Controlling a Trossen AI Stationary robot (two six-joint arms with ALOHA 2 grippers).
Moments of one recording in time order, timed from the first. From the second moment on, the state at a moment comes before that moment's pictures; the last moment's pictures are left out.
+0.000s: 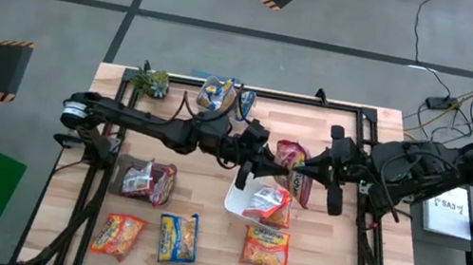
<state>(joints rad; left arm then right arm) -0.04 1.74 1.44 0.41 0.20 -0.59 0.33 1.12 1.49 -0.71 0.28 0.28</state>
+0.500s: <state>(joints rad) -0.04 1.52 1.44 -0.20 0.09 -0.59 0.33 1.06 1.52 -0.70 0.36 0.39</state>
